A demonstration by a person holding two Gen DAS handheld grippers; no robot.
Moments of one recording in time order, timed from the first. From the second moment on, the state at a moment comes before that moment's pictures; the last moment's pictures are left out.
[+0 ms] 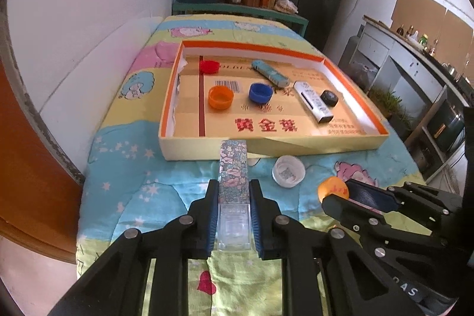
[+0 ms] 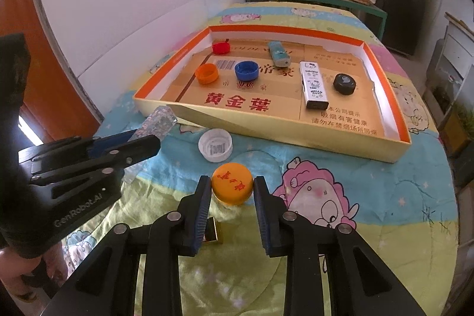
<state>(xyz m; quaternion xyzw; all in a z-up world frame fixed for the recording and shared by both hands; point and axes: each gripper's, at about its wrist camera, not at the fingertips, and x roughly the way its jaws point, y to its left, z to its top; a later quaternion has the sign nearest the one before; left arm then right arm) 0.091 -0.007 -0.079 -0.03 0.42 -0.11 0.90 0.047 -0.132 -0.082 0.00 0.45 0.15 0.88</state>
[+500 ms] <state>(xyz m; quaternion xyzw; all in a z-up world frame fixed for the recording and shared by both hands) 0.090 -0.011 -0.046 -0.03 0.39 -0.12 0.91 0.048 -0.145 -0.057 0.01 0.42 0.14 0.90</state>
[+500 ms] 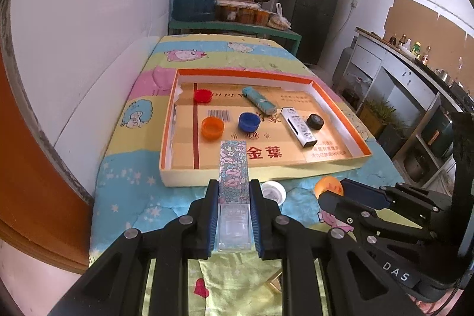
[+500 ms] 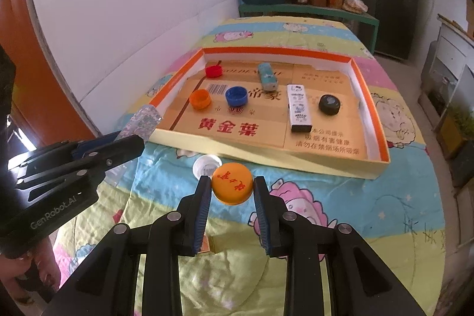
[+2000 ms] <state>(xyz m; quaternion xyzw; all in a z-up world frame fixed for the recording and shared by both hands) 0.201 -0.045 -0.021 -0.02 0.38 -0.14 0.91 0.140 -0.226 -0.014 0.03 0.38 0.08 0.92</state>
